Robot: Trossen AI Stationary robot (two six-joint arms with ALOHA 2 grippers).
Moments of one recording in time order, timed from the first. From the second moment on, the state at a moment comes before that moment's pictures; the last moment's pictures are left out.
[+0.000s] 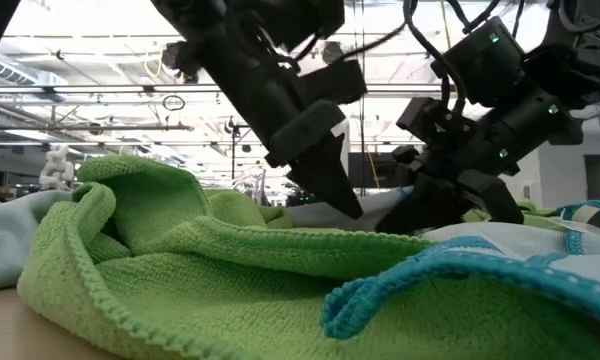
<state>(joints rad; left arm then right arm) -0.18 2.02 1.27 -0.11 -0.24 -0.07 0.17 1.72 0.45 0.63 0.26 -0.20</state>
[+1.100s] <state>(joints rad) -0.17 2.05 1.27 -0.17 -0.50 0.00 0.13 1.72 0.45 0.65 0.18 -0.11</state>
